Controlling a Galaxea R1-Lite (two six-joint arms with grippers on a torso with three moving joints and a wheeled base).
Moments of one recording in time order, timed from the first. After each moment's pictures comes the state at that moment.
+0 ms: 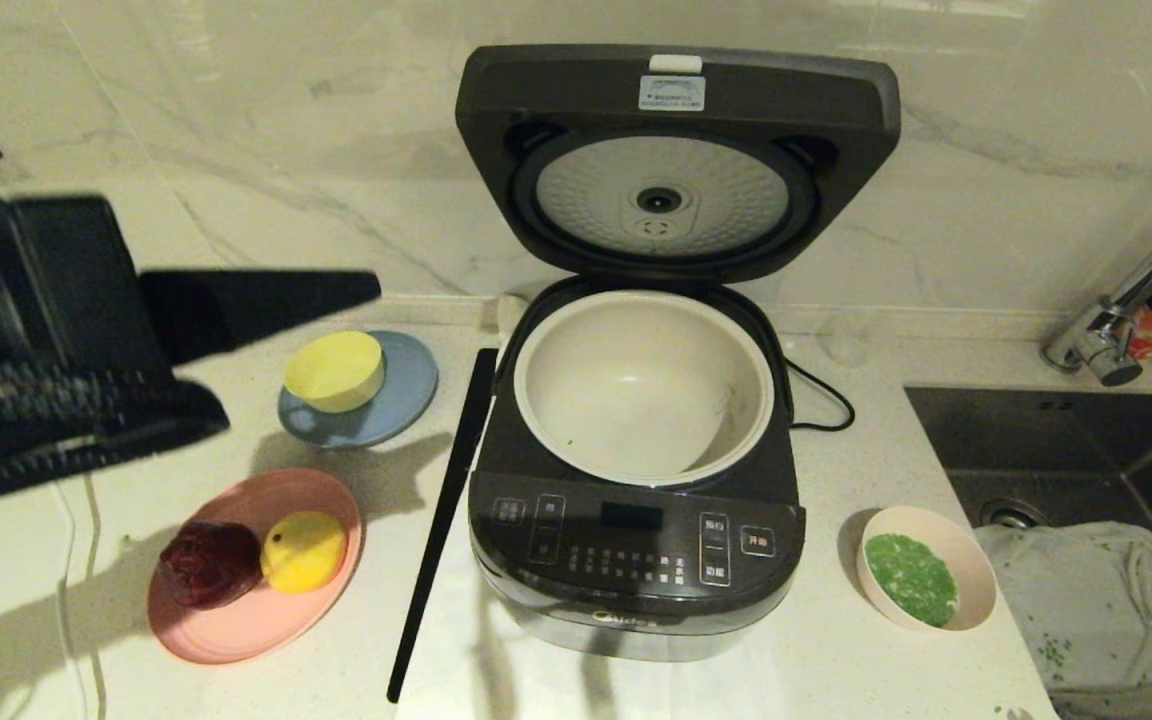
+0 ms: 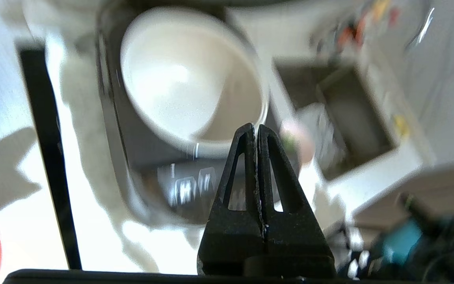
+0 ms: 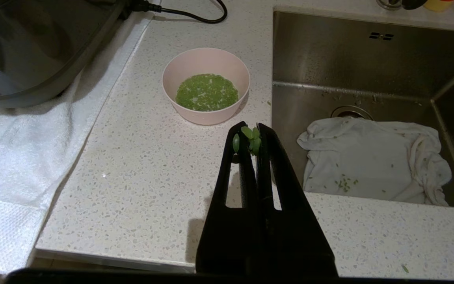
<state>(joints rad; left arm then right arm) -0.84 1.17 -1.06 0.03 0.16 -0.35 0.00 0.00 0.00 0.00 0.02 -0.02</state>
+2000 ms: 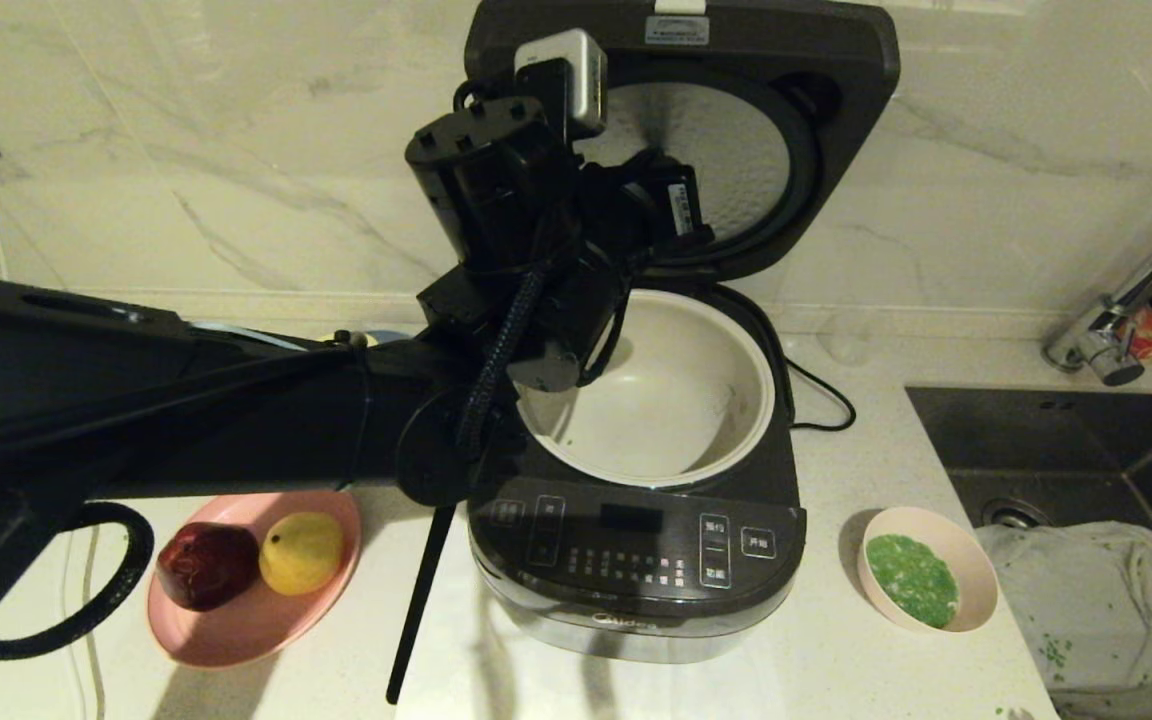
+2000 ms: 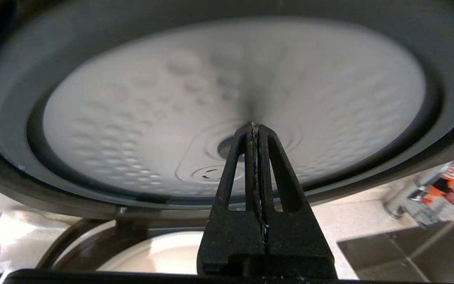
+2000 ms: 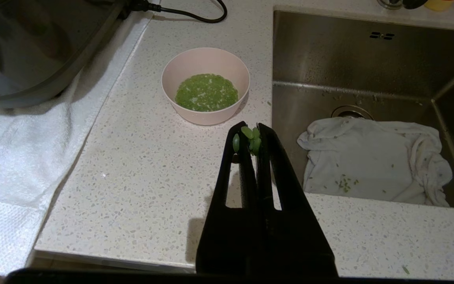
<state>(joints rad) -0.78 2.06 -1.51 -0.92 0.34 -0.01 0.00 0.00 0.00 0.00 0.02 -0.02</state>
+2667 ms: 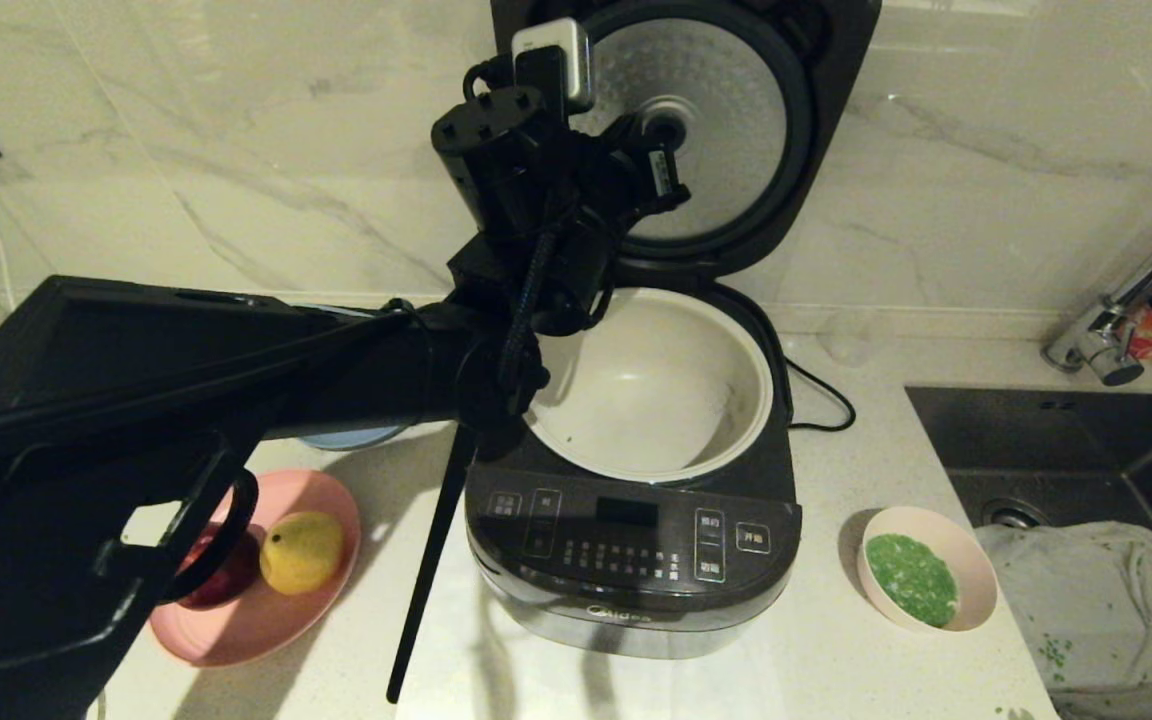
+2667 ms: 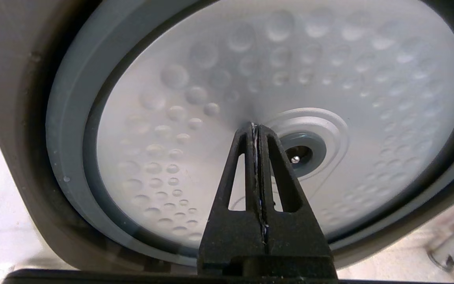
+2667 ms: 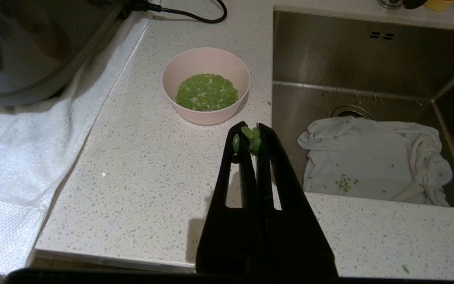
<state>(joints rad) -0.68 2.22 -1.81 -0.89 0.32 0.03 0.00 0.00 0.00 0.00 0.02 -0.02</state>
